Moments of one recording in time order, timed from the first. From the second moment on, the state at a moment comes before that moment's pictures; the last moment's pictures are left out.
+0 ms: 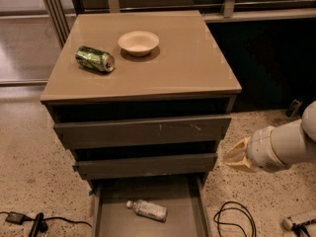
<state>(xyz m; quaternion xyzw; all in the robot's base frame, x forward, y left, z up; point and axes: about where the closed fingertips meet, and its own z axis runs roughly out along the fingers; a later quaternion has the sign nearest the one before) 0.438 -0.200 0.720 -0.58 0.77 0.10 0.26</state>
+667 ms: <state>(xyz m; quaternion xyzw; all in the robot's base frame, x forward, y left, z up) 0.446 -0.202 0.714 -0.57 0.77 0.10 0.27</state>
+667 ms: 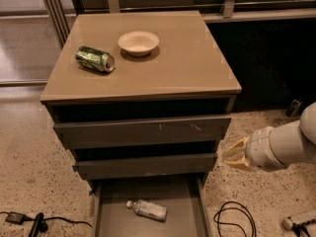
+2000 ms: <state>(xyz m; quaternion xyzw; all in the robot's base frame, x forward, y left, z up) 0.468 -0.189 0.576 -0.55 0.79 0.15 0.23</state>
